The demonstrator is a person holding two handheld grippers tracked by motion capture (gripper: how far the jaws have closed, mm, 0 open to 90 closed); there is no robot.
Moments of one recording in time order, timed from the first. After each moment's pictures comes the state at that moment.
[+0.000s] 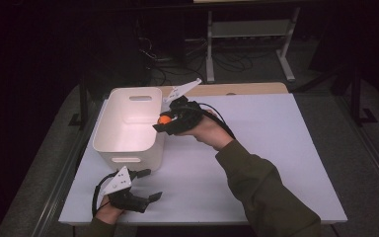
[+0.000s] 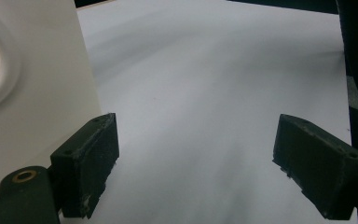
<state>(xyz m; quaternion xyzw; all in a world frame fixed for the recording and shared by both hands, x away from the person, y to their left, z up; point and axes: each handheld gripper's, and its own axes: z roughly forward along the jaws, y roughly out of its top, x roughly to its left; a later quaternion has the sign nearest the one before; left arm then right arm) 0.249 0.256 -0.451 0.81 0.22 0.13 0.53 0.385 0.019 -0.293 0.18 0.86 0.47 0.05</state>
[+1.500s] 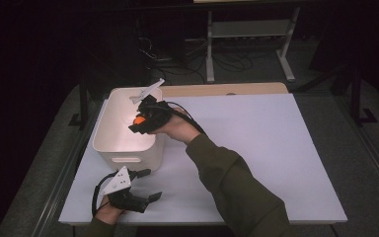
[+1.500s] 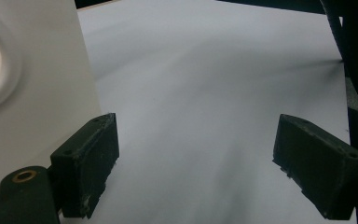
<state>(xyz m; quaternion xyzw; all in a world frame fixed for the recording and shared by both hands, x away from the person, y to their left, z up) 0.249 0.256 -0.451 0.80 0.22 0.13 0.54 0.408 0.097 -0.308 0.17 0.88 0.44 0.04</state>
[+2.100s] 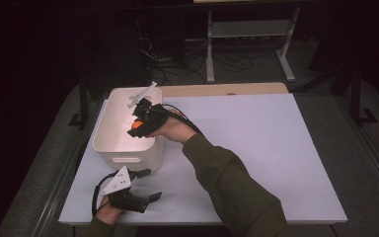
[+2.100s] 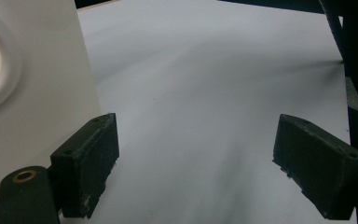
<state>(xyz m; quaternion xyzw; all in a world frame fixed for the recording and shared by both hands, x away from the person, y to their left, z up) 0.249 0.256 -0.451 0.80 0.22 0.13 0.54 0.410 0.110 -0.317 0.16 0.90 0.41 0.03</state>
